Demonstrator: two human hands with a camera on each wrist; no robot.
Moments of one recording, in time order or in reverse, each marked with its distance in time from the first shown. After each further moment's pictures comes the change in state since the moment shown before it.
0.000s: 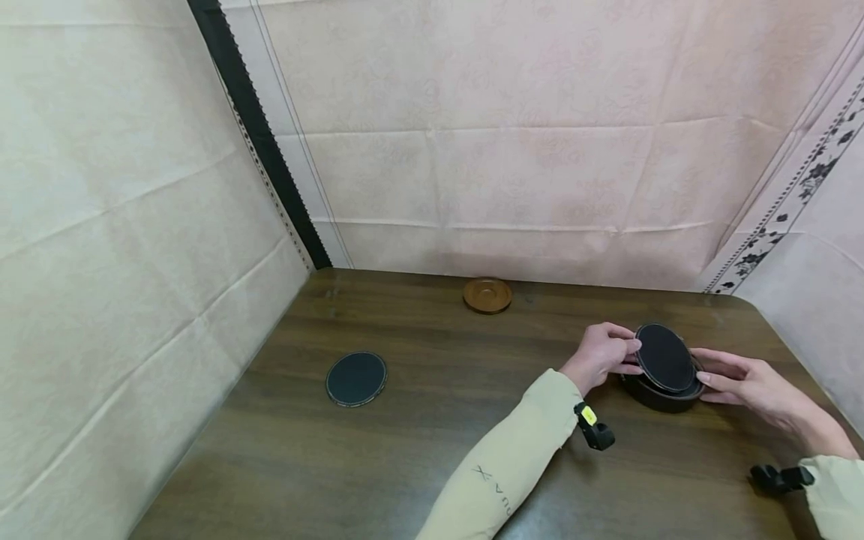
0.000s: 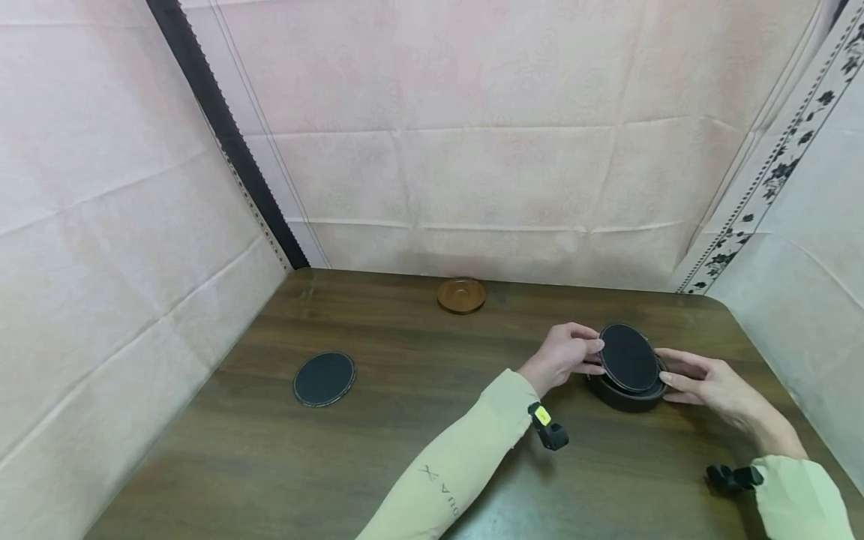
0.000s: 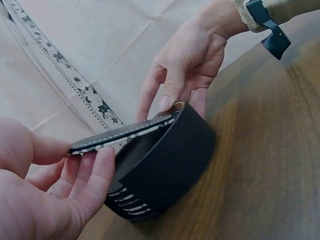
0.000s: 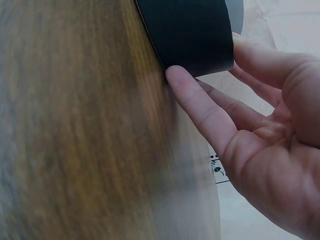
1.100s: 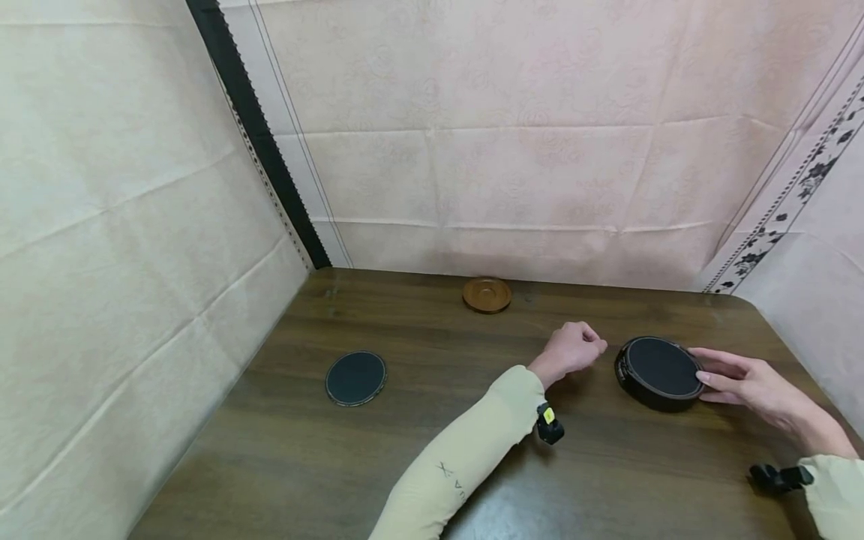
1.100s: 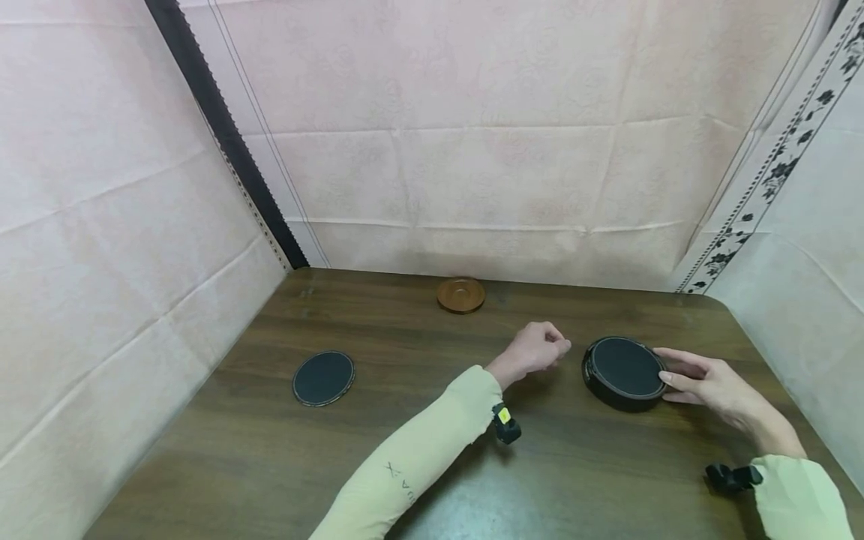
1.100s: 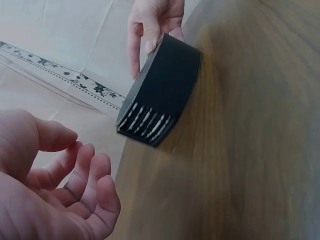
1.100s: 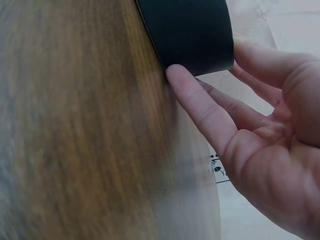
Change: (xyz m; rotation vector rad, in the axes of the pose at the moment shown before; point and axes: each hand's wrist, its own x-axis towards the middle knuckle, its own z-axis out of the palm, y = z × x) left_hand -0.006 0.016 -0.060 0.793 -0.055 0.184; right_hand -0.001 -0.001 0.001 -0.005 0.014 0.019
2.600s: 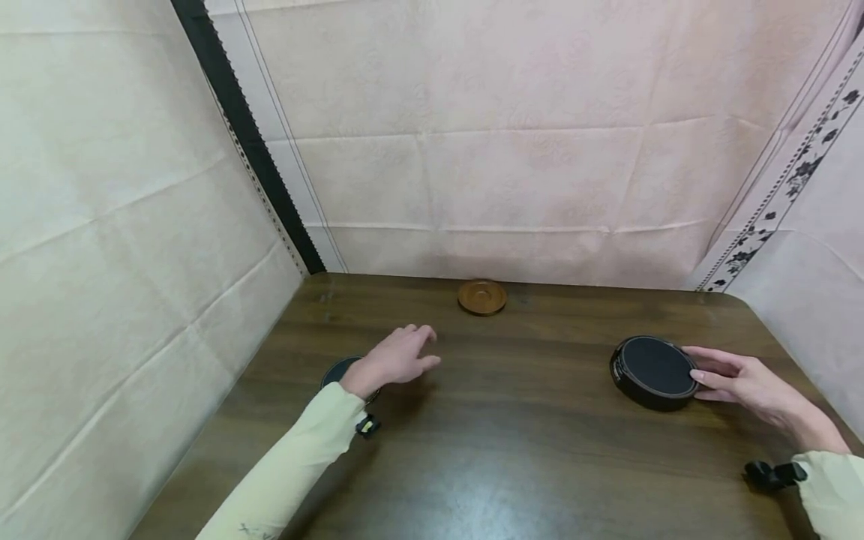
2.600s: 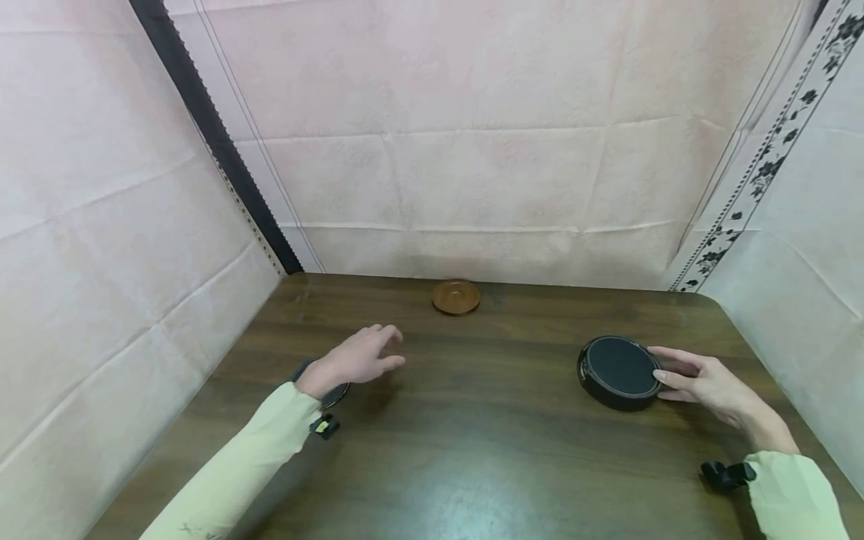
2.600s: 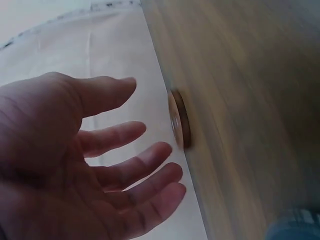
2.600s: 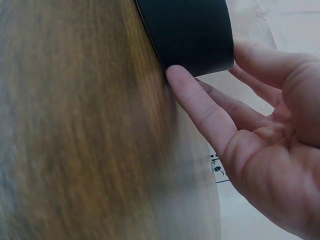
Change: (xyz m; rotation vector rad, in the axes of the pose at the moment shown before) left_hand -0.091 -0.124 -0.214 0.658 -0.080 0.140; right_hand 0.000 0.000 0.002 0.006 -0.005 -0.027
